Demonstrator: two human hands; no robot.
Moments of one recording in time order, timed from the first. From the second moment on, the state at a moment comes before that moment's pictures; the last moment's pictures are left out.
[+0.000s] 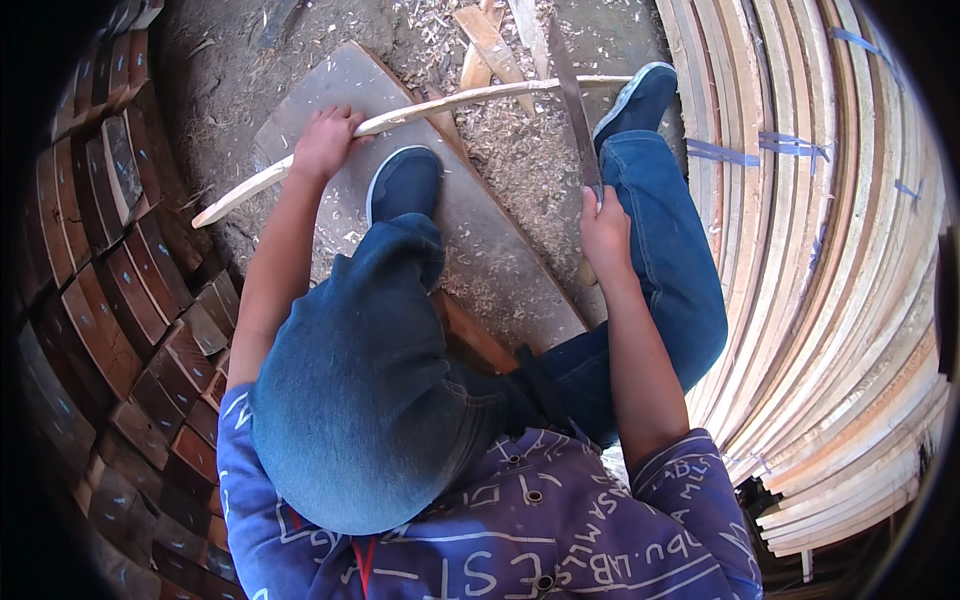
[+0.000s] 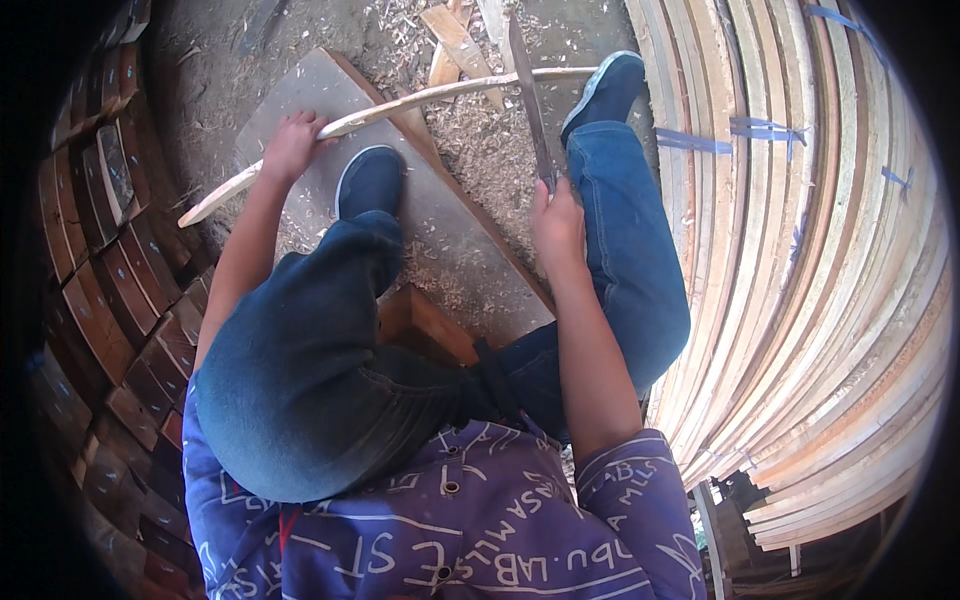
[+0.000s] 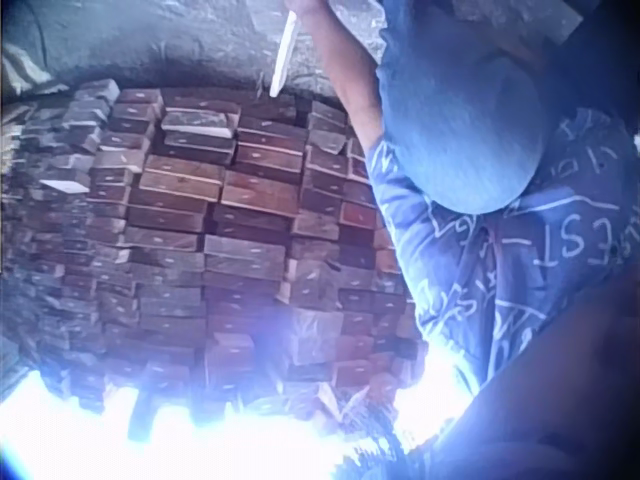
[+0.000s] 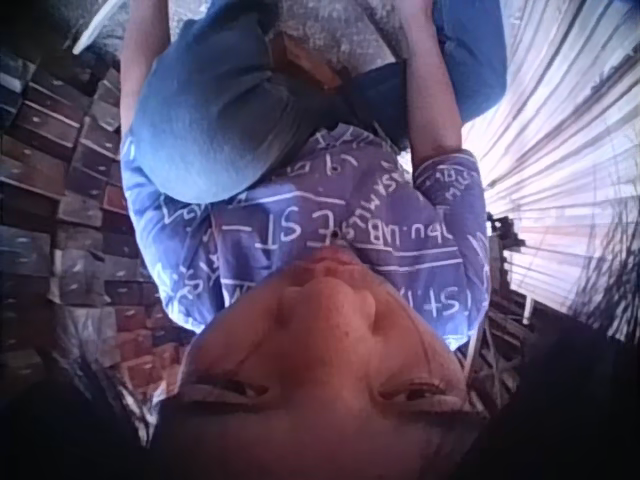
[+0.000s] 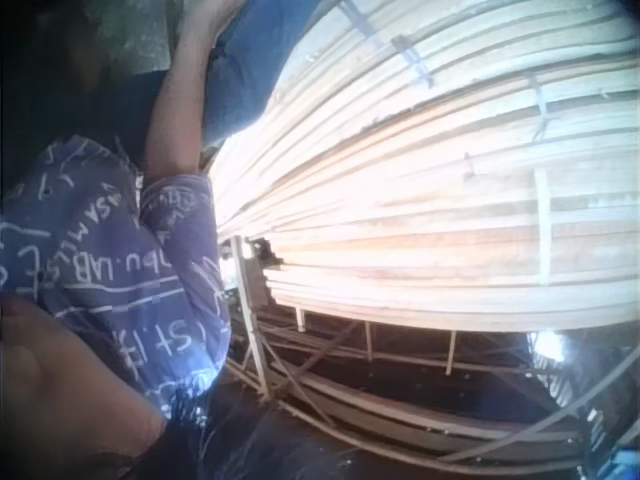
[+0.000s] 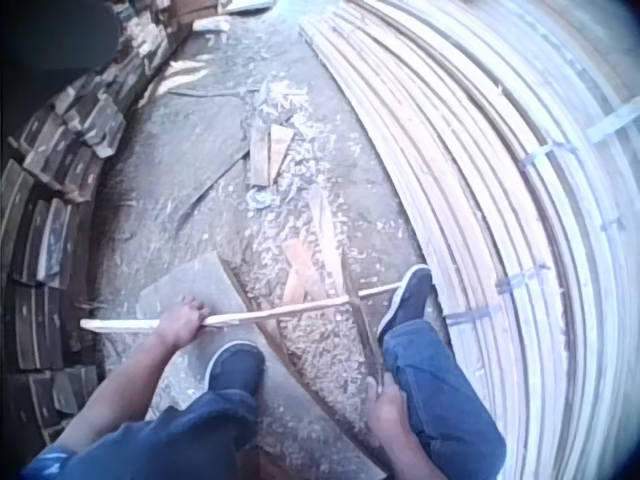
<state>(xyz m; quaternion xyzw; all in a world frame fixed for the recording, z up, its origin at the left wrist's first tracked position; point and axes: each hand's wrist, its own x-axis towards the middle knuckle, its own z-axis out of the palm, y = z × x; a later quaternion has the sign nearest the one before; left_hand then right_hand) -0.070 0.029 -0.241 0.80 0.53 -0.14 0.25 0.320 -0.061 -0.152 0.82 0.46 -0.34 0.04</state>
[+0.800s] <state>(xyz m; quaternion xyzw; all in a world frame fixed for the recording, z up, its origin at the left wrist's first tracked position) -0.082 0.027 -0.235 0.79 0.54 -0.18 0.24 0.277 -0.002 -0.082 0.68 0.67 -0.28 0.04</state>
